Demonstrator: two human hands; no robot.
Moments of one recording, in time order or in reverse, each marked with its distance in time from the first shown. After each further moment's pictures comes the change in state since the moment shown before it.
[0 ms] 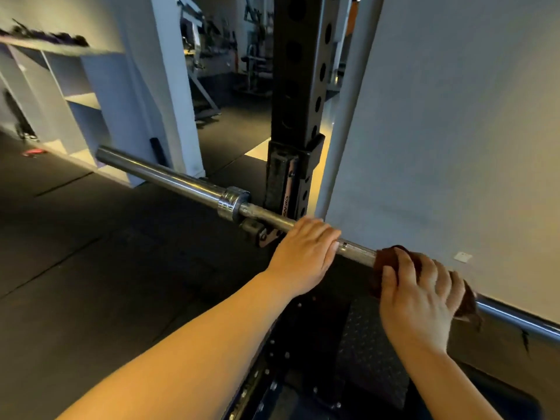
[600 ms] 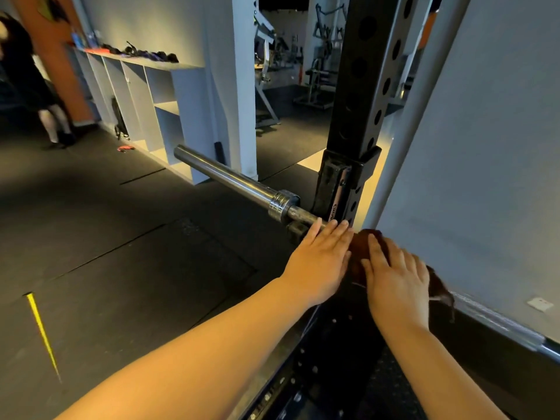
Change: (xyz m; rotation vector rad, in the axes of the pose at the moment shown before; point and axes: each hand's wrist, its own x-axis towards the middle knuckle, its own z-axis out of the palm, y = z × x) left_hand -0.036 -0.009 -0.028 0.145 -0.064 -0.226; right_hand 0.024 -0.075 0.011 0.027 -0.097 -0.386
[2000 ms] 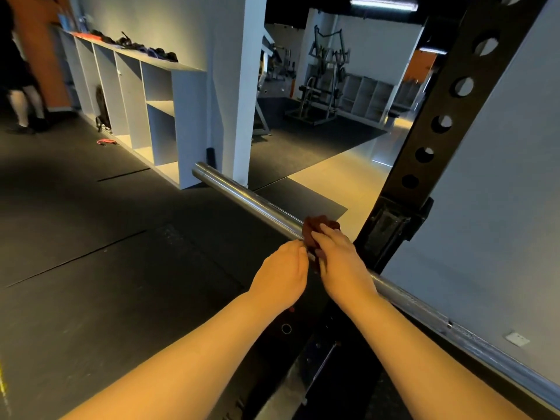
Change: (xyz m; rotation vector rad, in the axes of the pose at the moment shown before) left_hand -0.021 -0.142 -0.061 -0.644 0.012 -0.481; right_hand 0.114 -0.169 0.018 0.317 -0.246 -0.193
